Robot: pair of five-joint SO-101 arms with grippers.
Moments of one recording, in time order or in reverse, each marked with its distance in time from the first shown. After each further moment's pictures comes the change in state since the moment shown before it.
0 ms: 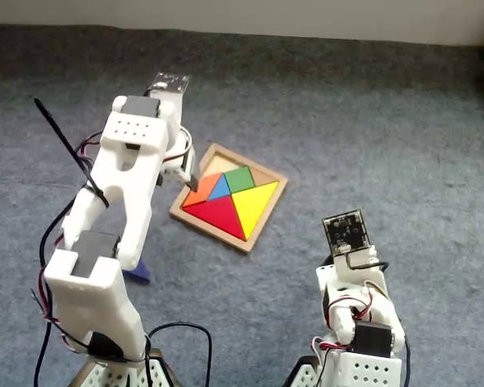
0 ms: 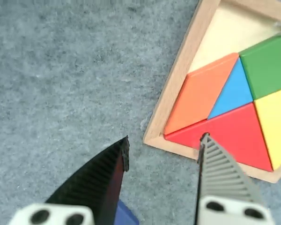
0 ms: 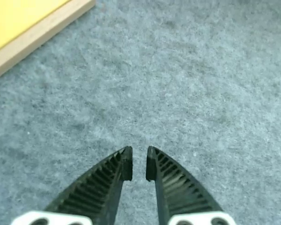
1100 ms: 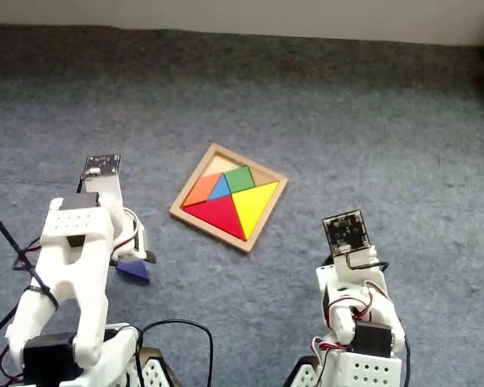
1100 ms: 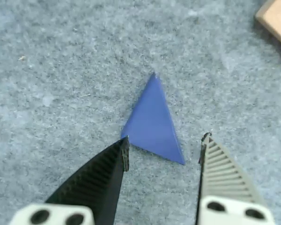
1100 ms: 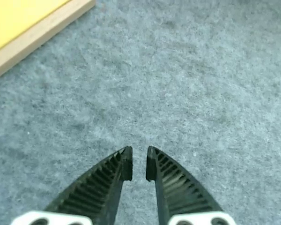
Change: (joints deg) left arm -15.3 -38.8 59.1 -17.6 0.1; right arm 0.0 0.0 0.0 0.0 0.0
